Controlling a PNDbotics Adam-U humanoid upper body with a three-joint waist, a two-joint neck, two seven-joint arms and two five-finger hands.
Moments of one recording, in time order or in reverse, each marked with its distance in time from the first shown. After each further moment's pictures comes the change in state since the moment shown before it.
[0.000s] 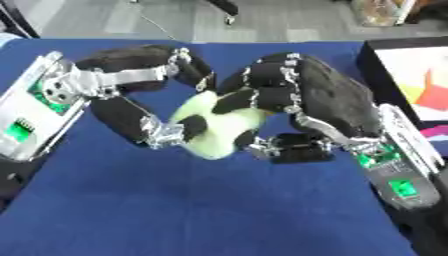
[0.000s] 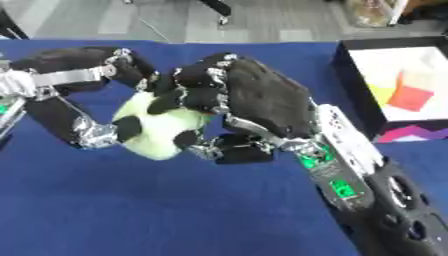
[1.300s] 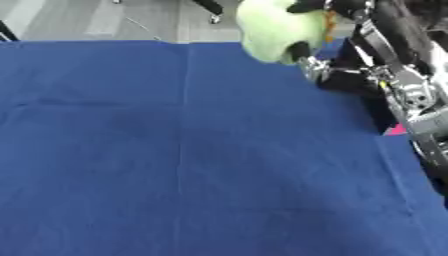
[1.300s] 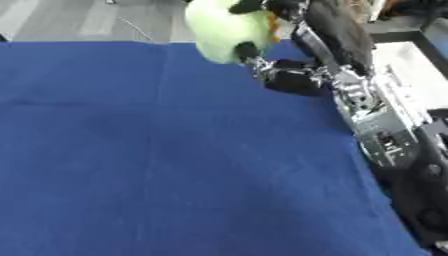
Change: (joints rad) left arm 0.232 0.095 0.444 -0.099 0.222 0.068 0.377; right arm -0.010 -0.211 -0.256 0.129 -0.127 0.250 -0.125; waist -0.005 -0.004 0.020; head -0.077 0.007
